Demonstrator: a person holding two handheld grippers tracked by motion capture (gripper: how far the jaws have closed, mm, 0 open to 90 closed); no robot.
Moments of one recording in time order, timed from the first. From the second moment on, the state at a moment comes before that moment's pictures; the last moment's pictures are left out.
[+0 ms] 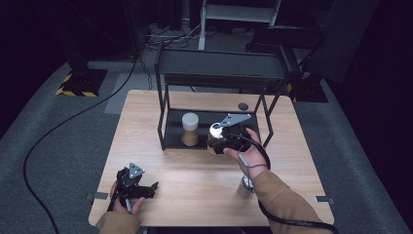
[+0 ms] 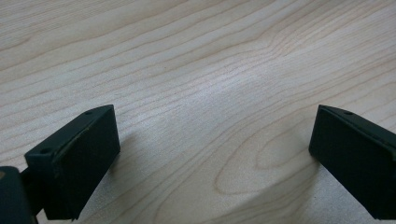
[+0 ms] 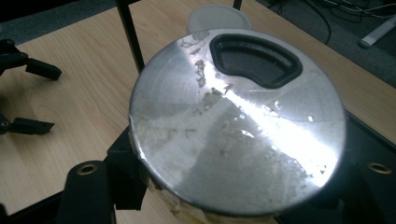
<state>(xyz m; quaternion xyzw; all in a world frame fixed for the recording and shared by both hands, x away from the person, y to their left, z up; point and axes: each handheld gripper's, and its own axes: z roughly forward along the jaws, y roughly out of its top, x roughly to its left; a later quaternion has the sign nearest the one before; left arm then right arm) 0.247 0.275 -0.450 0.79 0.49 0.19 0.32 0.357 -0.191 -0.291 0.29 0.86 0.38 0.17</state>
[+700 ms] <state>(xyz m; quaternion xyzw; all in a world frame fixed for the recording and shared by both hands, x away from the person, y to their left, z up) 0.247 0.275 -0.450 0.79 0.49 0.19 0.32 0.415 -0.182 -0.327 0.31 0.87 0.35 0.17</state>
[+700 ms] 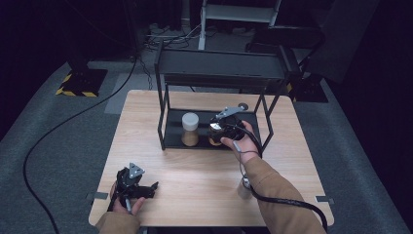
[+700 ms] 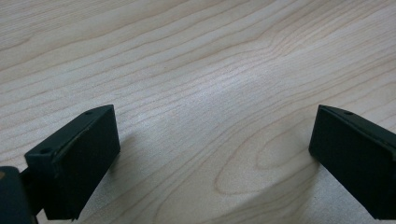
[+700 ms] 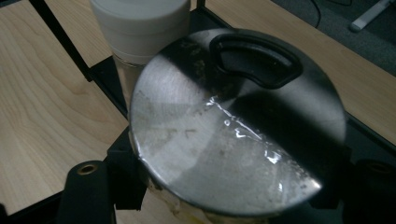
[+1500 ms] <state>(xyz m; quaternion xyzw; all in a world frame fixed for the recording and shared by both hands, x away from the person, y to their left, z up) 0.247 0.275 -0.450 0.79 0.49 0.19 0.32 0.448 -0.176 -0.358 0.35 0.86 0.34 0.15</state>
